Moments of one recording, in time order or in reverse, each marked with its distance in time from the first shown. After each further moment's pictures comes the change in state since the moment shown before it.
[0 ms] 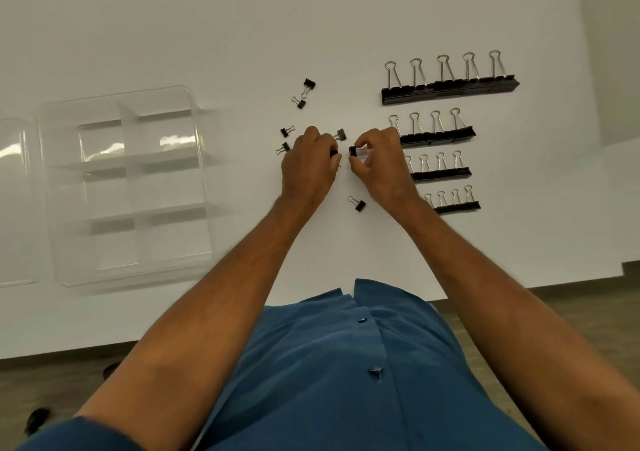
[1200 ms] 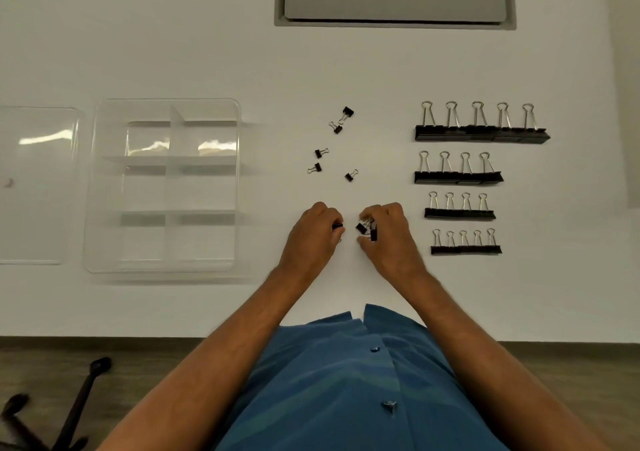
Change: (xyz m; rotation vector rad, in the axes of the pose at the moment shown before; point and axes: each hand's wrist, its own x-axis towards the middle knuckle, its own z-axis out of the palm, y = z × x) left_hand -0.089 -0.034 0.000 -0.234 -0.090 -0.038; right_hand -0.067 -0.007 0.025 -0.121 -0.245 0.054
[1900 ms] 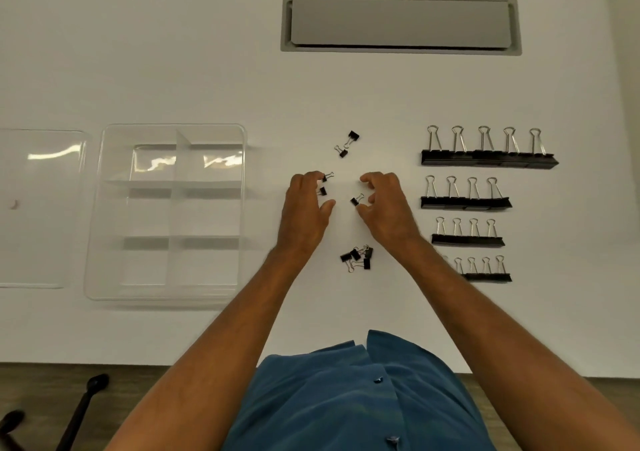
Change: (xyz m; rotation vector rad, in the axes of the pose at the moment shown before) left_hand 0.071 -0.005 -0.039 -0.186 0.181 -0.192; right_hand 0.089 -0.040 -0.022 0.063 0.066 0.007
